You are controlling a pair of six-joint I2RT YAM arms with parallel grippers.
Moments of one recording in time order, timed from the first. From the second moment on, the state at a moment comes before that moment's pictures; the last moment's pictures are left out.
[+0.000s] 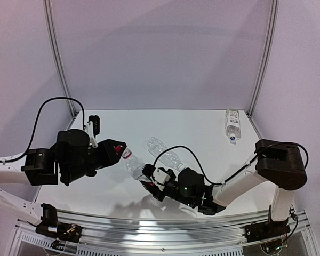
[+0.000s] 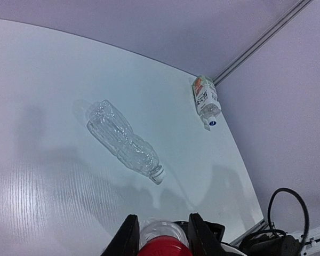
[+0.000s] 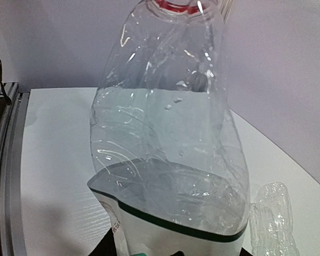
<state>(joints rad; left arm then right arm) -1.19 1.03 0.84 -0.23 -0.57 -0.90 1.27 1.92 0.77 1.06 0.27 -0.20</state>
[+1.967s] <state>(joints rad) -0.78 1.32 0.59 0.00 -0.51 -0.75 1.24 1.90 0.63 1.11 0.36 -0.17</state>
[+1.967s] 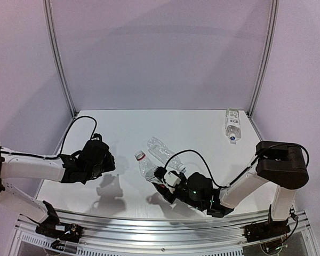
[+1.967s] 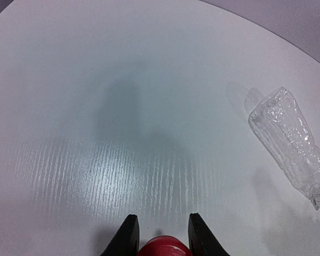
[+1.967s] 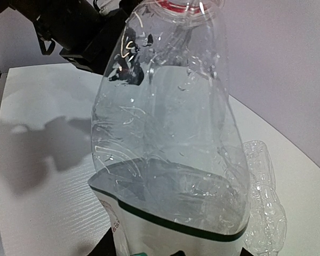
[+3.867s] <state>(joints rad) -1.10 0.94 0.66 0.05 -0.16 -0.35 1.16 1.81 0.50 1.23 0.12 -0.06</state>
